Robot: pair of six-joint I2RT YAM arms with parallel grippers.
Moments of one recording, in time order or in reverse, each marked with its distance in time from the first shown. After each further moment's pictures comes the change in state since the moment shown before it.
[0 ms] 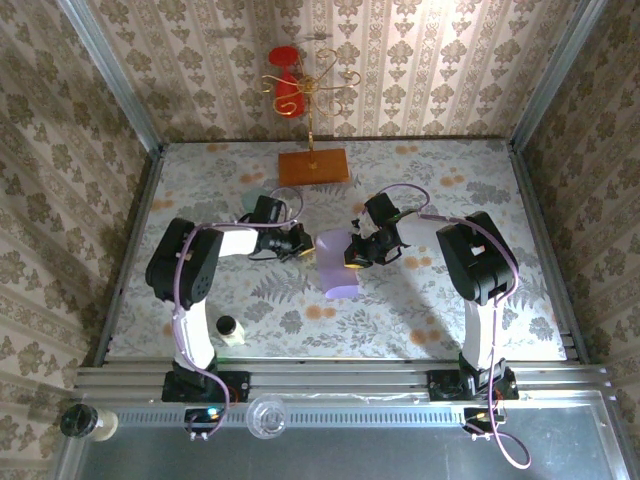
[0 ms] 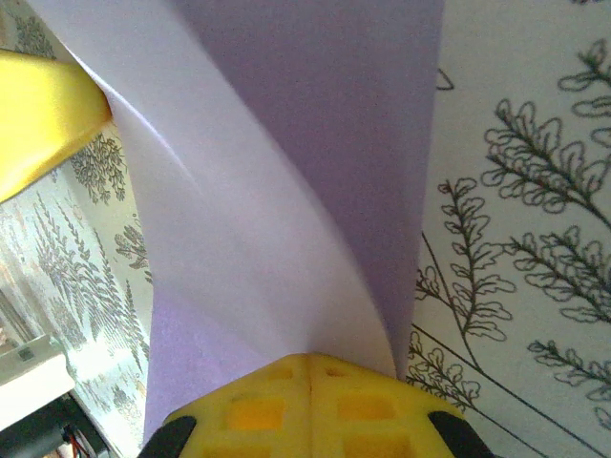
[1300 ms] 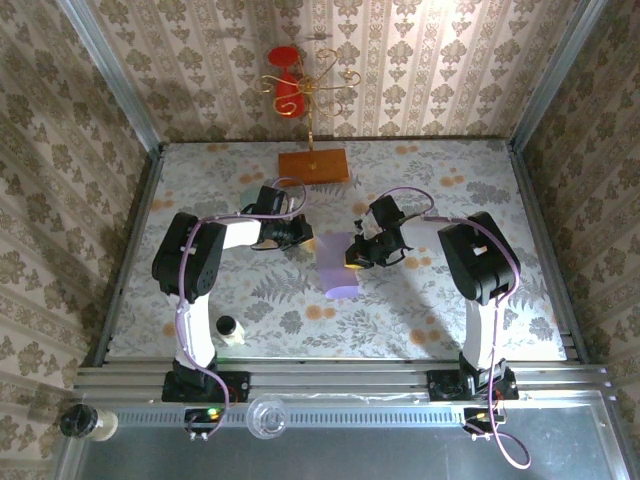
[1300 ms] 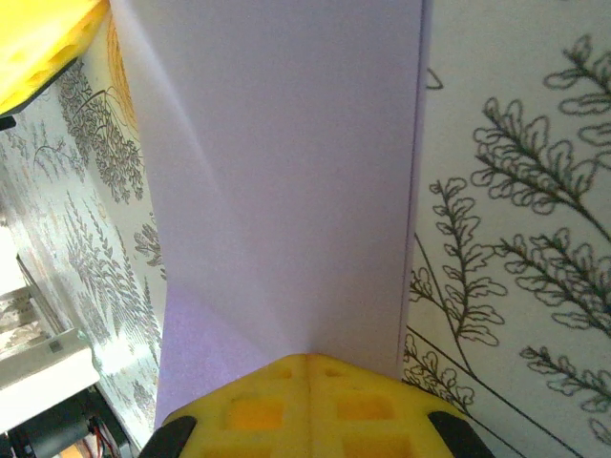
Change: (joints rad) left arm 0.013 0.077 0.125 -0.034 -0.063 0.088; right arm -0.019 -0.003 -0.056 0.095 -0.064 0.020
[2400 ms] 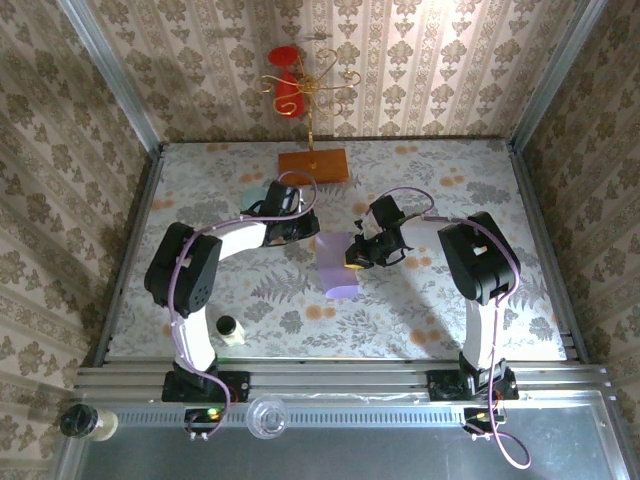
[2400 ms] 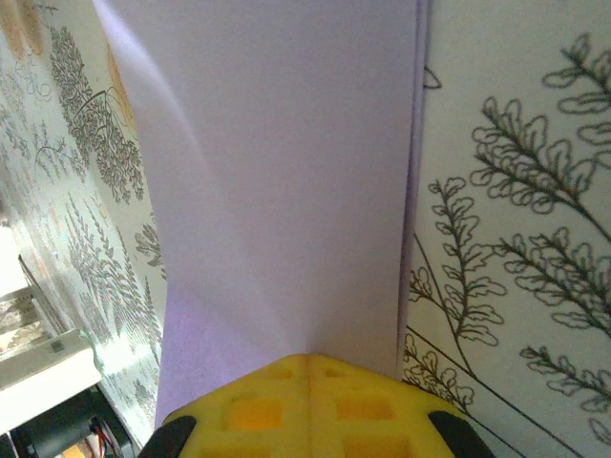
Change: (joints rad) left arm -0.098 -0.129 -0.006 -0.002 -0.185 0.011; right arm 0.000 0.000 0.000 0.000 -0.003 0.003
